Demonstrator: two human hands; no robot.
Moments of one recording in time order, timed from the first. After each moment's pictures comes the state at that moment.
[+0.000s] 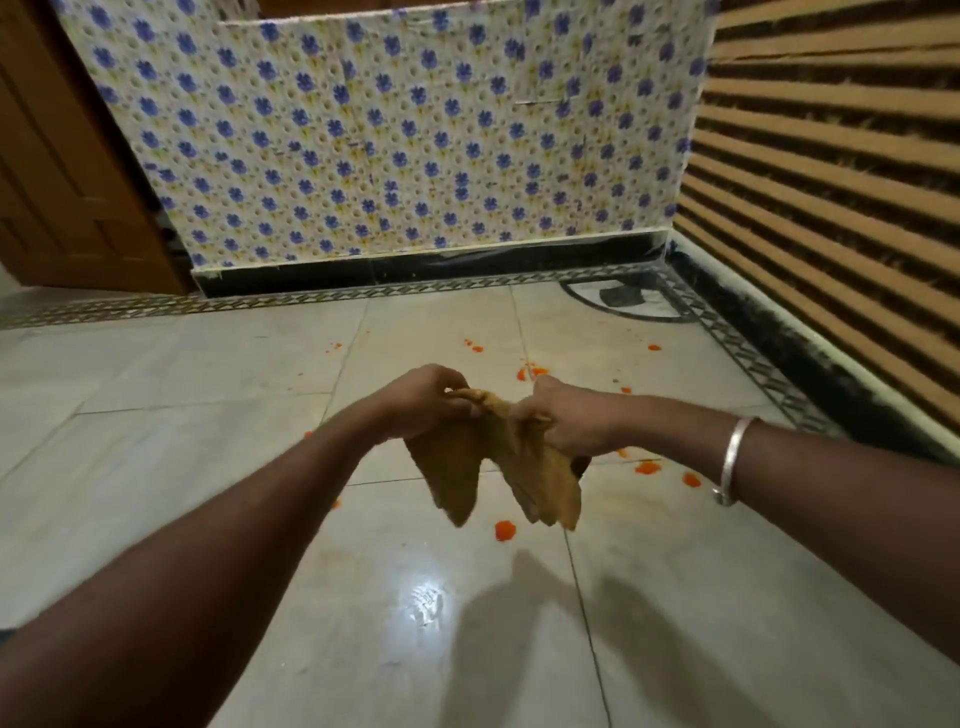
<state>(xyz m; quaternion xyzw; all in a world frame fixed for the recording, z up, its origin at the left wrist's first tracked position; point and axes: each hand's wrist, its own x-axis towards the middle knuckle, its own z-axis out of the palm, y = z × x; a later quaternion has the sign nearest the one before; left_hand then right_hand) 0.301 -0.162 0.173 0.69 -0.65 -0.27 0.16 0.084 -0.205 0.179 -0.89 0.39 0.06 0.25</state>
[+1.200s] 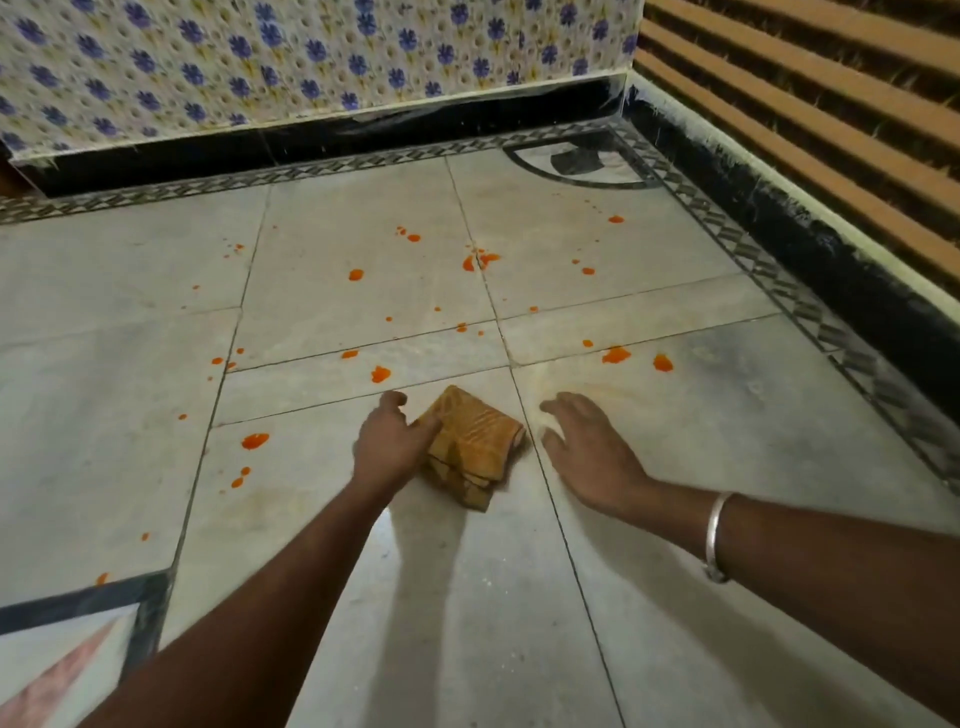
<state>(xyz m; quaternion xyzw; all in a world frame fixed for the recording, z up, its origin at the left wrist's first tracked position) 0.273 -0.148 -0.027 0.81 -0.43 -0.30 0.26 0.034 -0.171 -0.033 -0.76 0.58 -0.11 0.26</state>
